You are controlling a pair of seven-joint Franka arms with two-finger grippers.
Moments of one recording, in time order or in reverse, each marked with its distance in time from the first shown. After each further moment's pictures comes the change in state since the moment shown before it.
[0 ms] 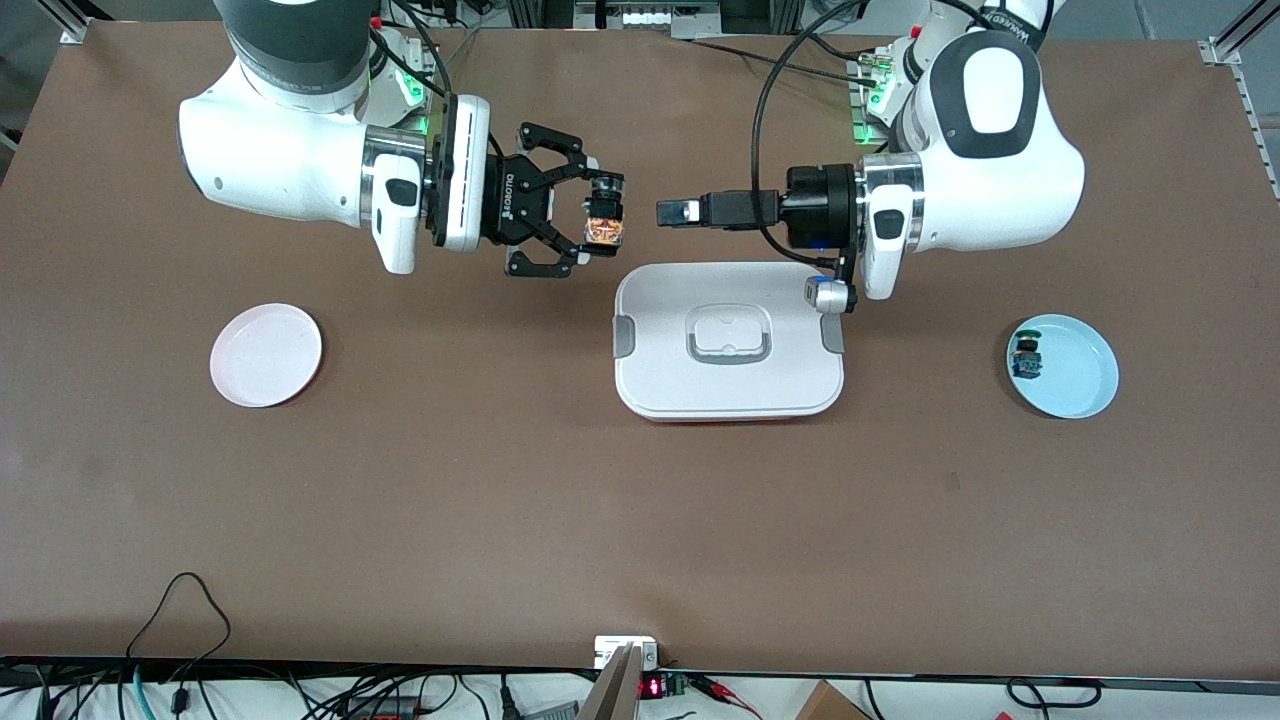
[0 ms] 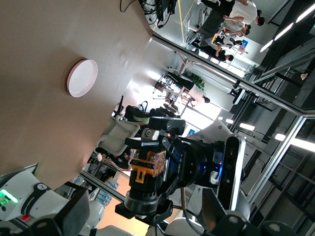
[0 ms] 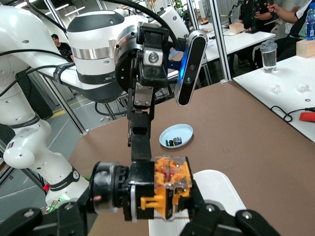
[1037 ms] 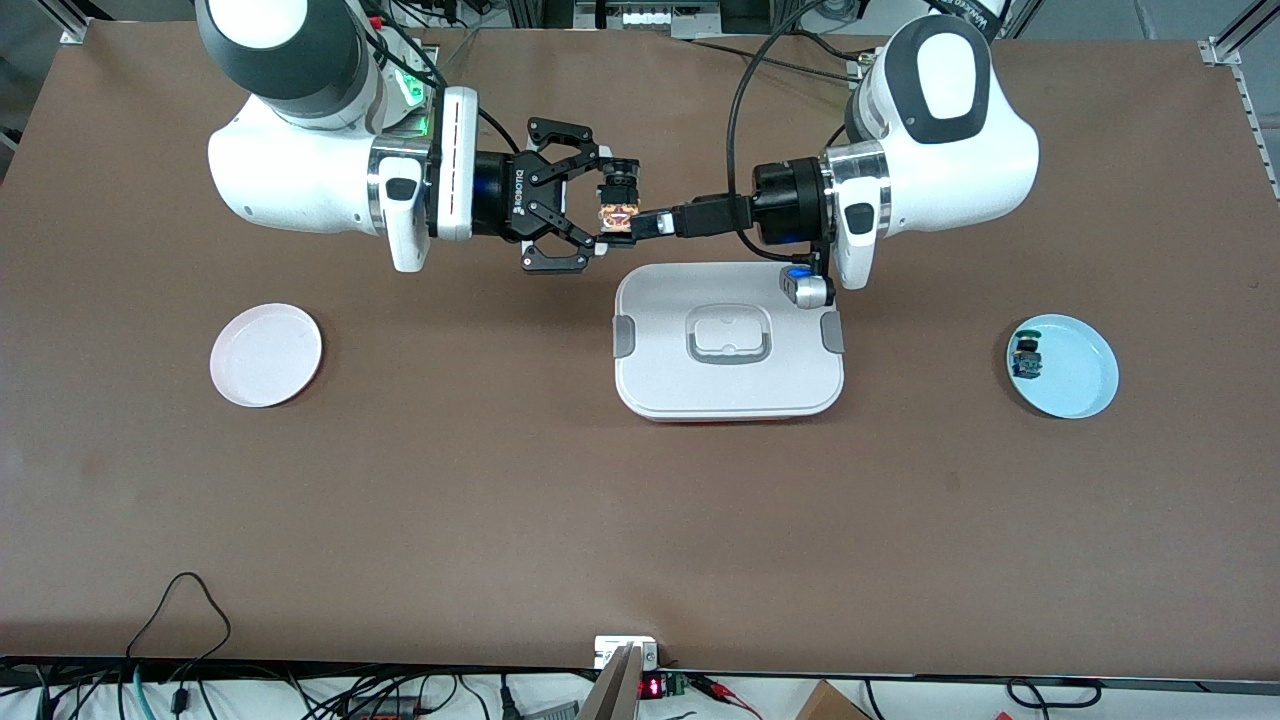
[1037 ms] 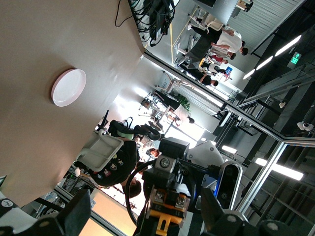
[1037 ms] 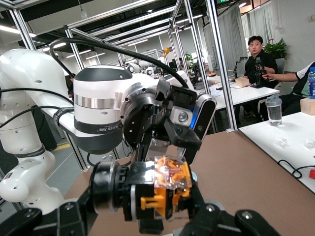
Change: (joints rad) left arm -0.075 0.001 -0.012 -0.014 -0.114 0.184 0.003; right arm 0.012 0.009 0.000 -0.031 0.269 0.002 -0.259
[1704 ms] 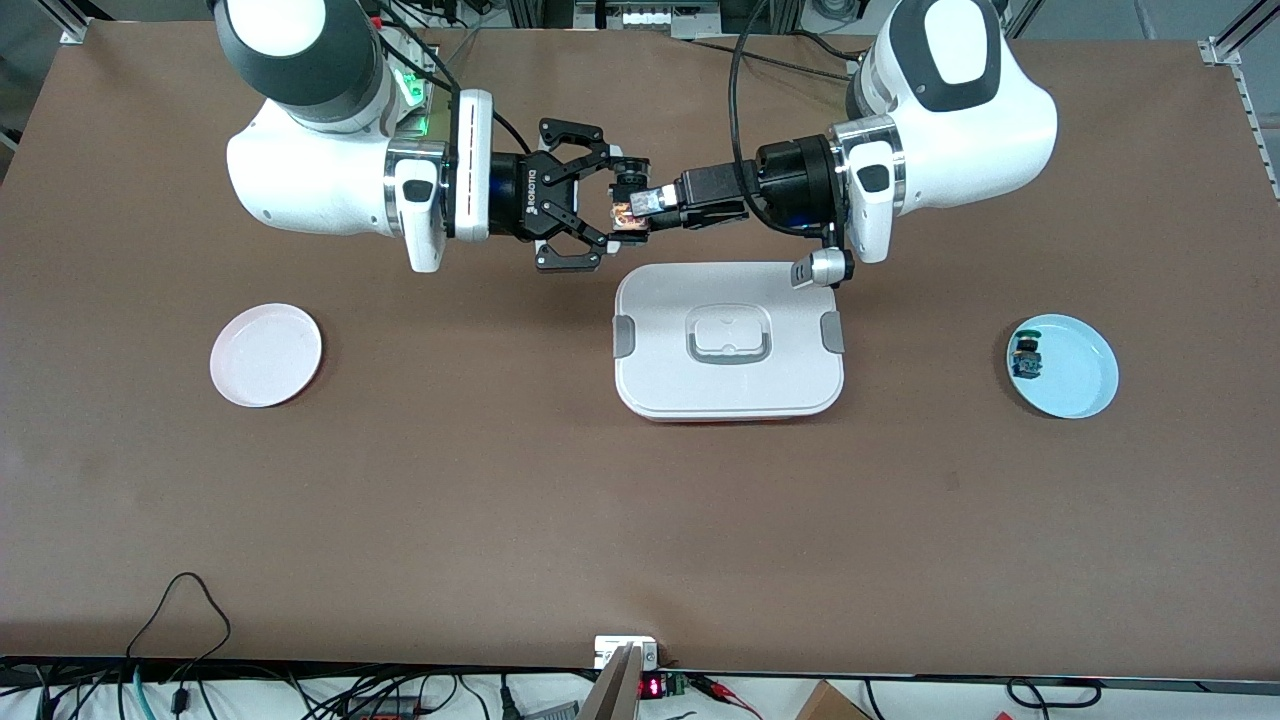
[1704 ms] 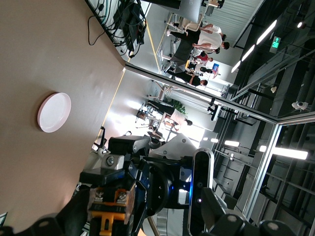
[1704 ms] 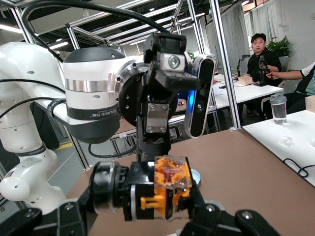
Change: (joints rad) left arm -0.006 -0.028 -0.004 0.030 0.000 0.053 0.145; right arm 0.021 0.011 0.000 -0.001 0.005 0.015 -0.007
